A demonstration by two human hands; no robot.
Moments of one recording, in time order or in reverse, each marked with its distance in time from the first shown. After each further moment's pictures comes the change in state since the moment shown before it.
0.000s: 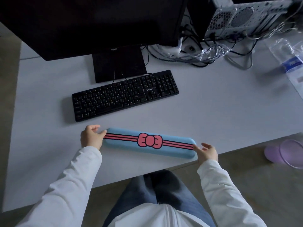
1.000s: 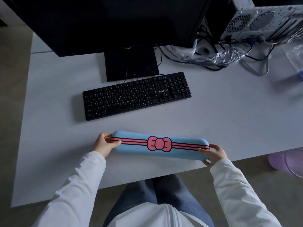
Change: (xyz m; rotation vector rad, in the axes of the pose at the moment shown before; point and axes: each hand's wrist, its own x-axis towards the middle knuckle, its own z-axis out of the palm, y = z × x) left_hand 0.007 -0.028 -0.002 -0.146 -0.337 -0.157; right_hand -0.008 -0.033 0.003 0.061 -0.196 0.114
